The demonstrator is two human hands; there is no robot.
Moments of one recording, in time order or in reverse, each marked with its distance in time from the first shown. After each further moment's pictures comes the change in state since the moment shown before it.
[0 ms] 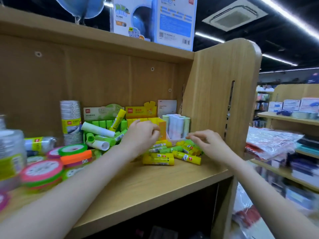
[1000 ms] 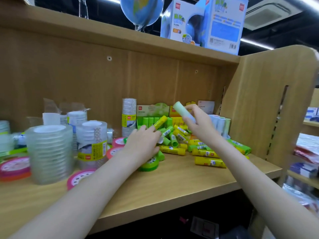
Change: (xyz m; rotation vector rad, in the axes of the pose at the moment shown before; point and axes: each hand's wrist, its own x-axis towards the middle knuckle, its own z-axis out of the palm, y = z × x) left_hand -0.092 -0.093 -0.055 0.382 -0.079 -0.063; right_hand 0.057 -0.142 0.072 0.163 0.177 -0.185
